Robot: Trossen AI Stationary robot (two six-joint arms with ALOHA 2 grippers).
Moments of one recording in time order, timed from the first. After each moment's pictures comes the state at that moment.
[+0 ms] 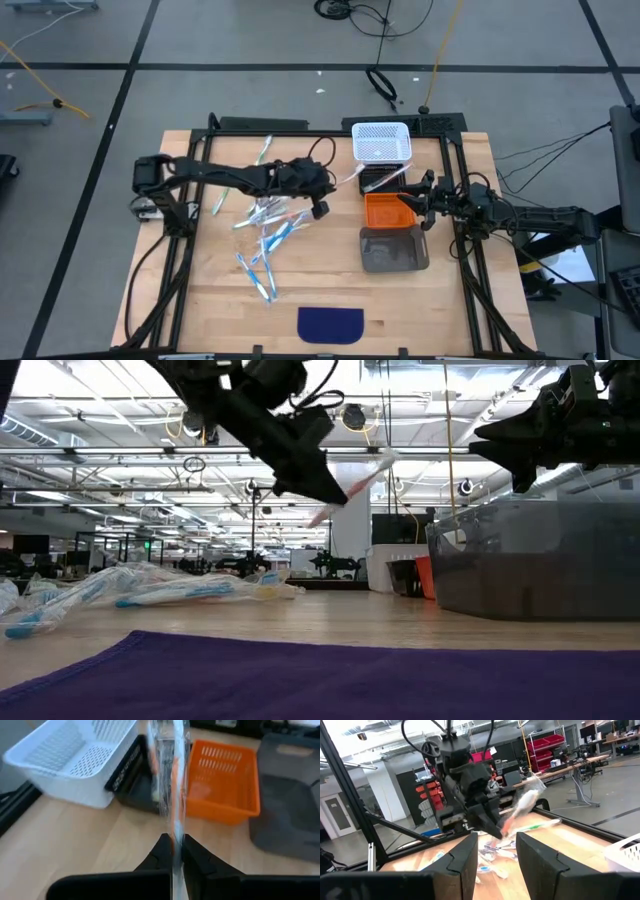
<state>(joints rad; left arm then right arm) 0.17 1.72 1.09 0.07 -0.05 -0.08 -0.17 0.30 0.01 0.42 0.02 0.29</state>
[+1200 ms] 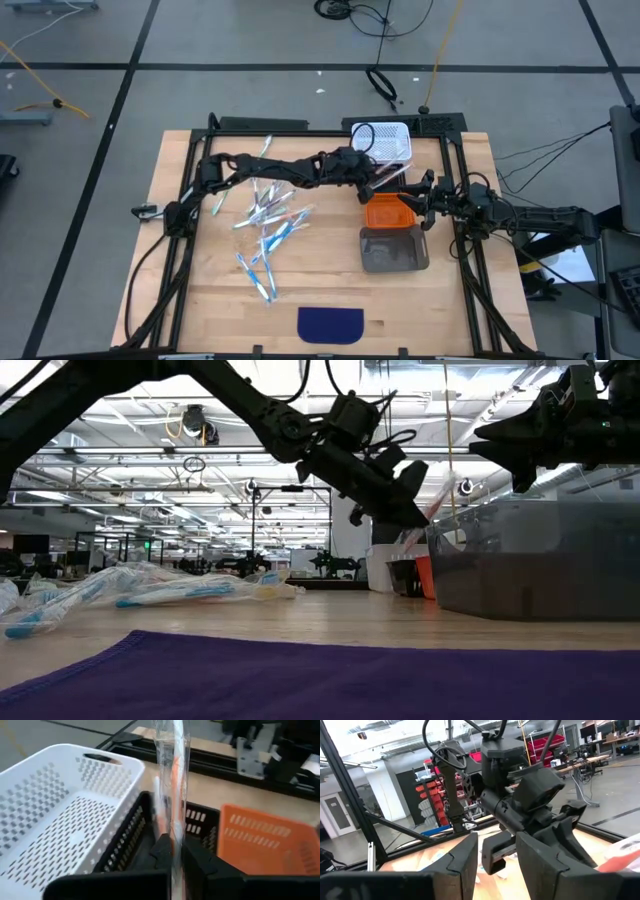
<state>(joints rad) 0.24 2.22 1.61 0.19 -0.02 -0.08 -0.17 0.30 0.01 0.42 0.02 0.28</state>
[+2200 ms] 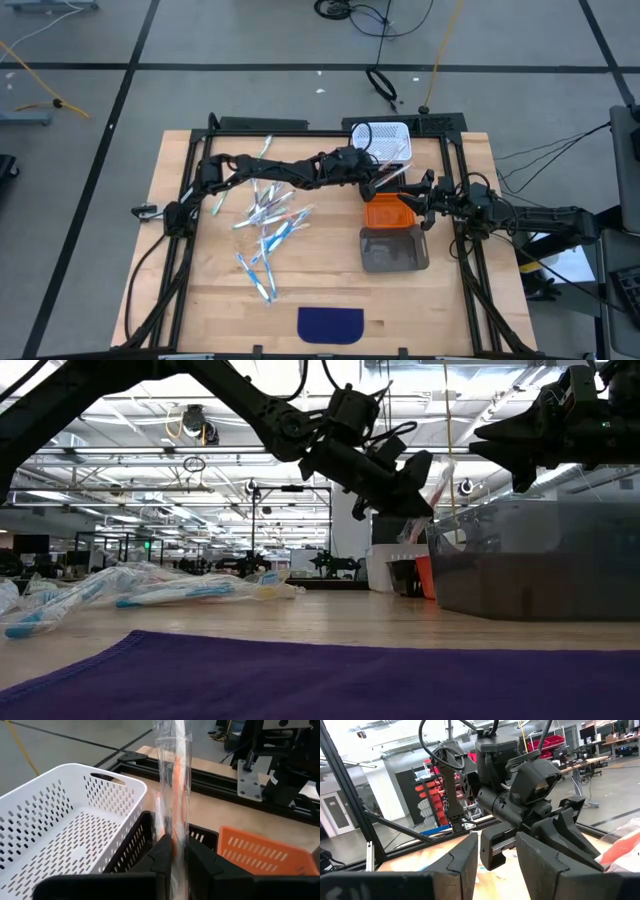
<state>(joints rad) 0.23 2.22 1.61 0.27 -0.05 -0.11 -0.17 0.30 0.01 0.42 0.02 0.28</state>
